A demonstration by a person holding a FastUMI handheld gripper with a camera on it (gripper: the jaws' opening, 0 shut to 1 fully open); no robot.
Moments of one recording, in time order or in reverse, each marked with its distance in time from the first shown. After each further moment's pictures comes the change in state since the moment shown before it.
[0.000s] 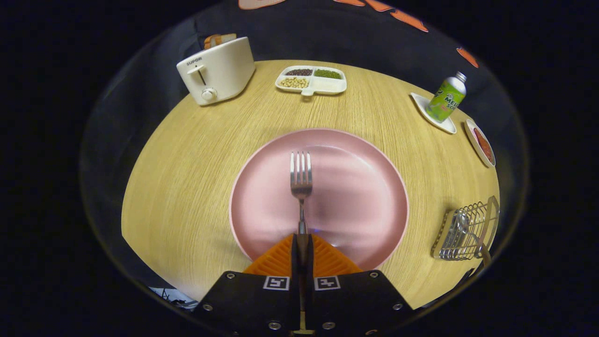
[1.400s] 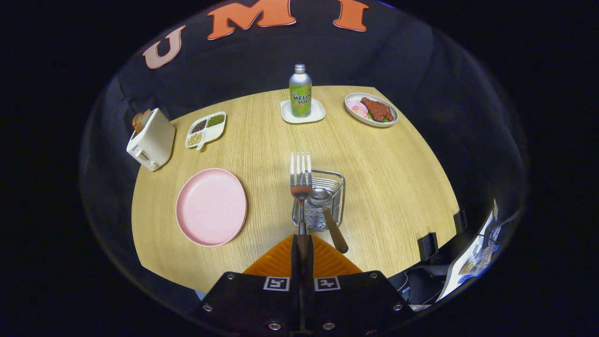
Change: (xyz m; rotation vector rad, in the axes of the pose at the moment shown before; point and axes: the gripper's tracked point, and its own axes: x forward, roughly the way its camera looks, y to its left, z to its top) arm -0.141 -0.197 -0.042 0.353 0.023 -0.176
